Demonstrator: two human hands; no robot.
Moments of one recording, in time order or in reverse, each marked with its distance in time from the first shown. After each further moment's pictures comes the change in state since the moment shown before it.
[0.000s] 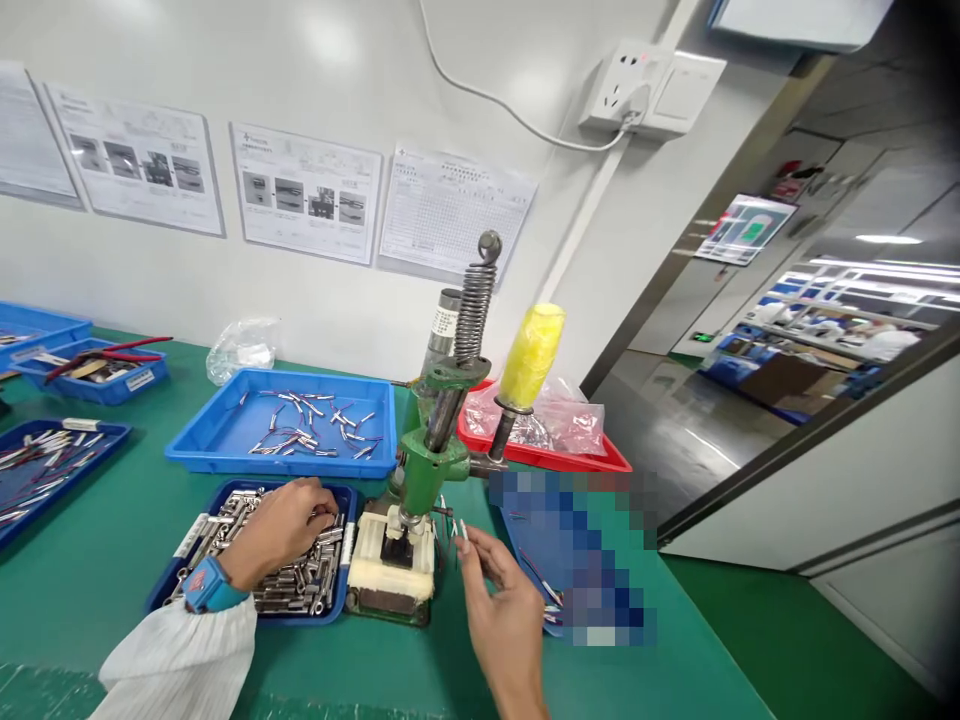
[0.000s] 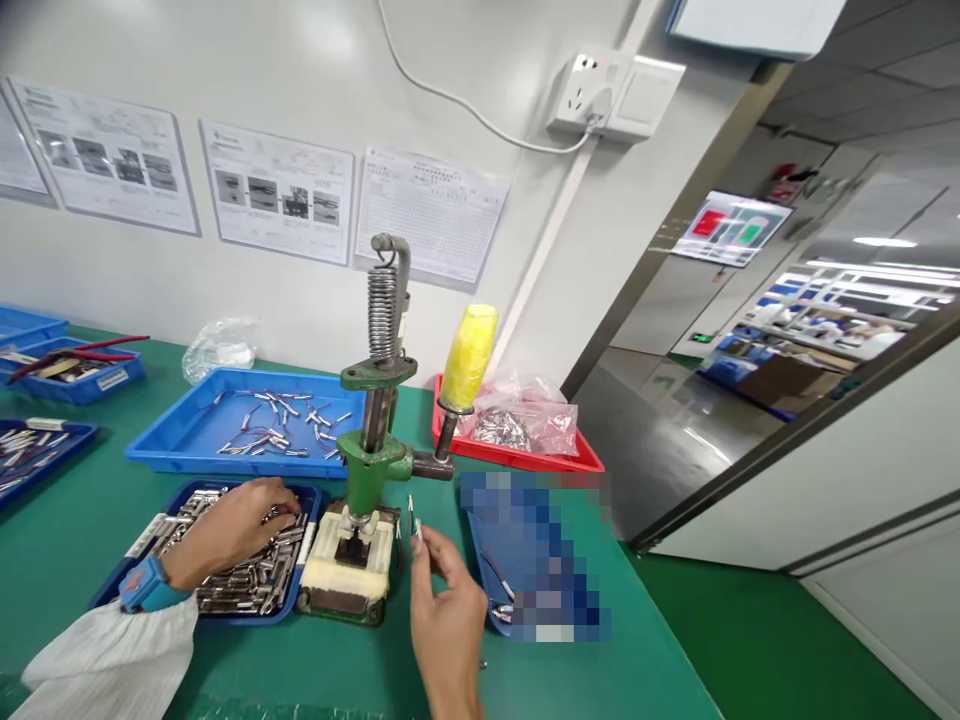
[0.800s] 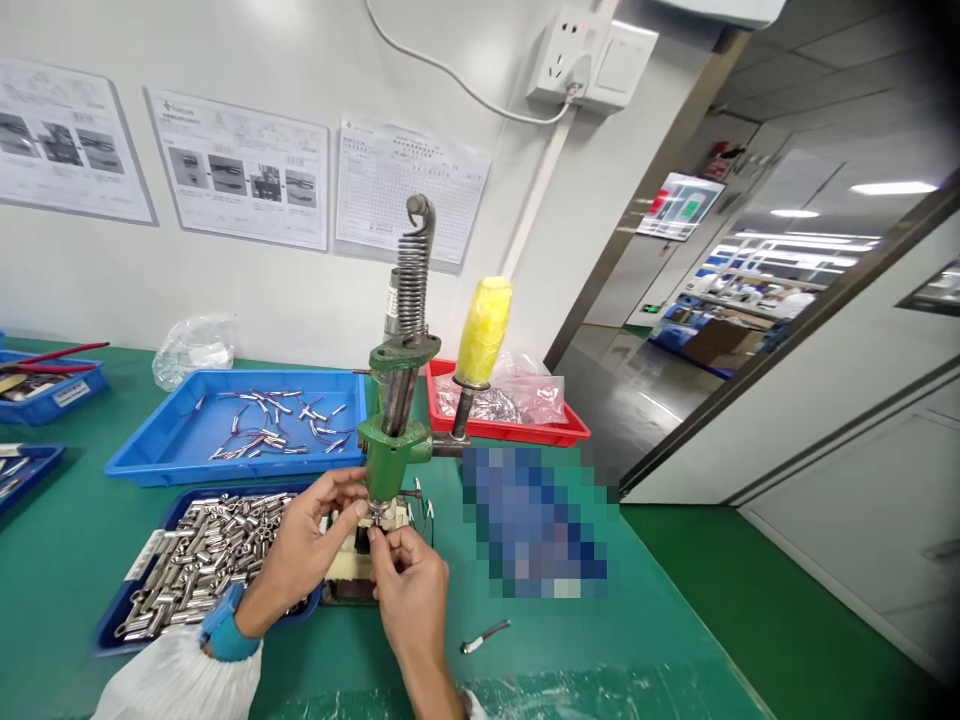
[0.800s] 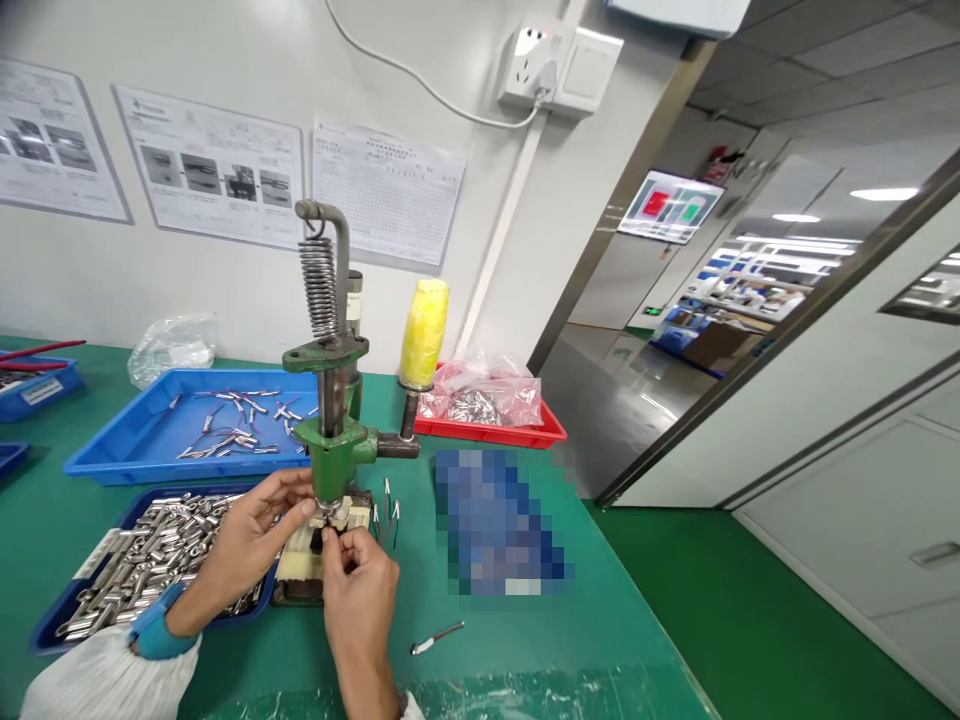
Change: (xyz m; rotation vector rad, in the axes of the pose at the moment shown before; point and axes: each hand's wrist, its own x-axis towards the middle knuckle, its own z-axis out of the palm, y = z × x) left_hand 0.004 0.073 0.036 -0.891 0.224 -0.027; right_hand -0.026 -0.027 0.063 0.085 -0.140 0.151
